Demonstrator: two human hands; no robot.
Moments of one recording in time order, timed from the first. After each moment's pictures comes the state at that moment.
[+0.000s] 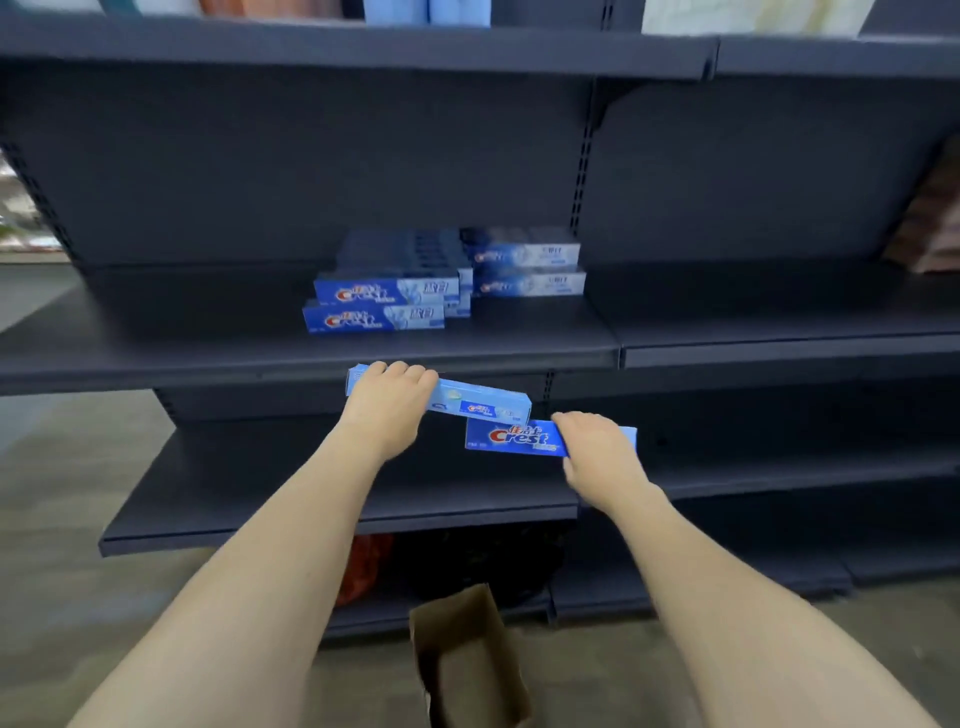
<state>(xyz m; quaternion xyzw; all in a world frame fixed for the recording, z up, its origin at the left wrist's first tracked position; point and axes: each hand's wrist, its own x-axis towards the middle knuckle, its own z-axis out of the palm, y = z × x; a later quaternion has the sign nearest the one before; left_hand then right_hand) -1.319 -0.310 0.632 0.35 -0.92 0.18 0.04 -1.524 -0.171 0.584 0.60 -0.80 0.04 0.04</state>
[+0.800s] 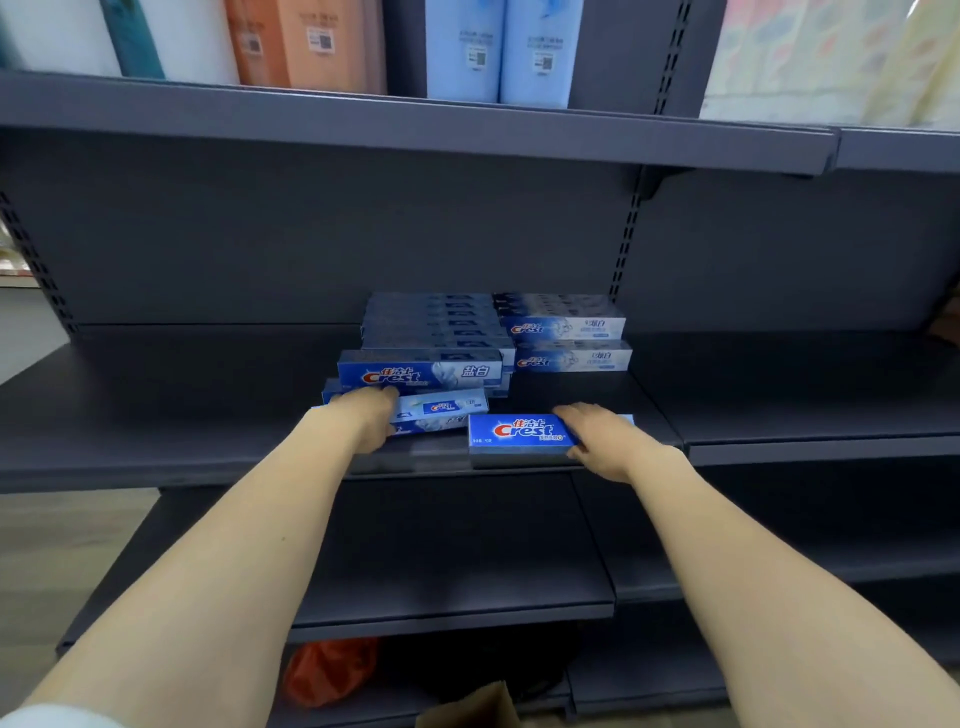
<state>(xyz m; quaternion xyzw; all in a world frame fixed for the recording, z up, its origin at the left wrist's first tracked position) -1.313 -0.461 0.681 0.46 -0.88 -0.03 -0.10 -1.556 -0.315 0.662 0.63 -0.77 0.00 -0.08</state>
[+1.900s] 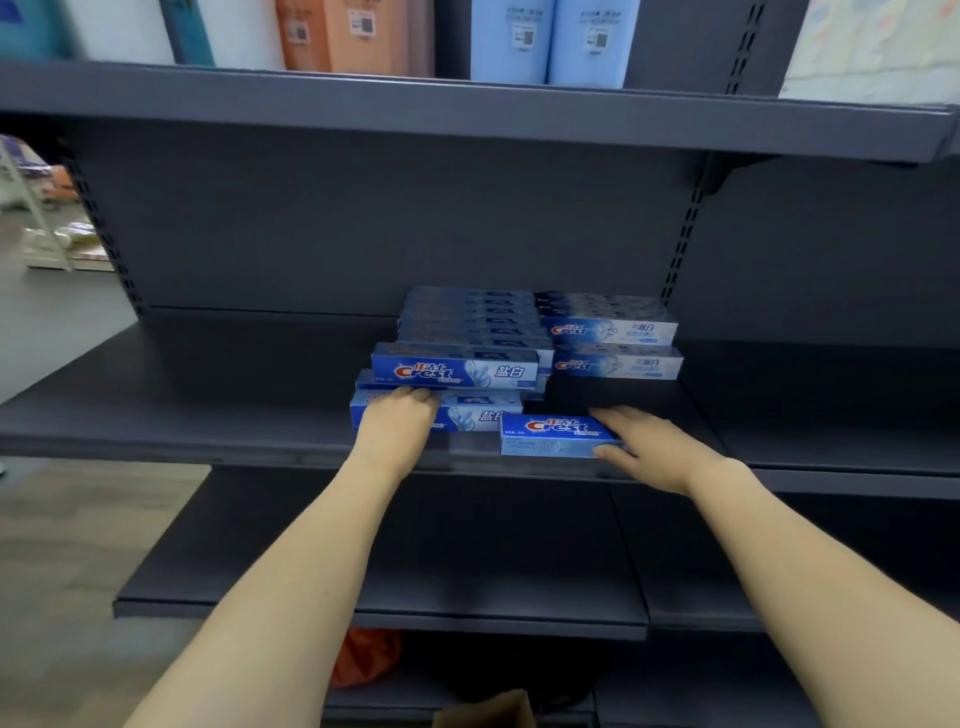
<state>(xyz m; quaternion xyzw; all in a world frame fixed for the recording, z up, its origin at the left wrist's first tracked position) -1.318 -0.450 0.639 0.45 -0.88 0.14 0.09 -1.583 -0.323 0.656 0.68 -0.73 0.02 -0.08</state>
